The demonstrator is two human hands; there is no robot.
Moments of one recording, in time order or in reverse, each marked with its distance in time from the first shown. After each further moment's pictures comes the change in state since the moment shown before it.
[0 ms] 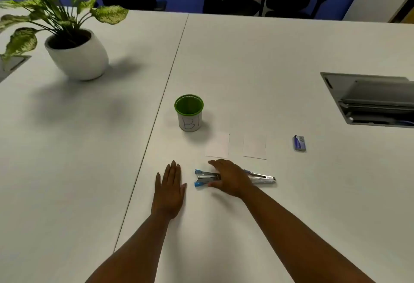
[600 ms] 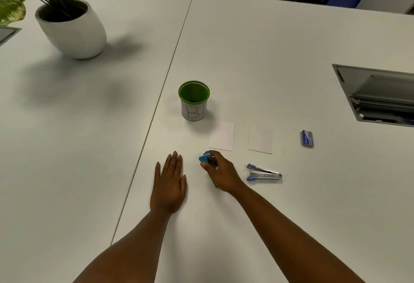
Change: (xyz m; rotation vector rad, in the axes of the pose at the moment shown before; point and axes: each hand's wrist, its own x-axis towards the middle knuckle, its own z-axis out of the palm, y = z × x) left_hand -0.001 -0.004 0.010 -0.023 0.178 0.020; right_hand 0.013 -0.032 0.015 0.695 0.137 0.212
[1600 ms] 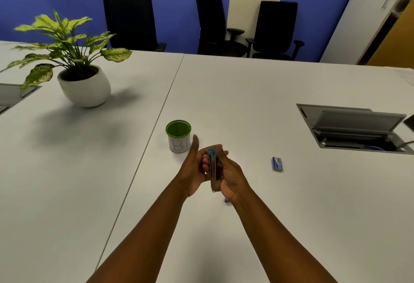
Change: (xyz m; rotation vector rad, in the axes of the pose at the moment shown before) left_hand 0.043 0.146 -0.159 -1.768 -0.460 -0.161; right_hand -0.067 -0.062 -0.079 1.143 0.068 0.010
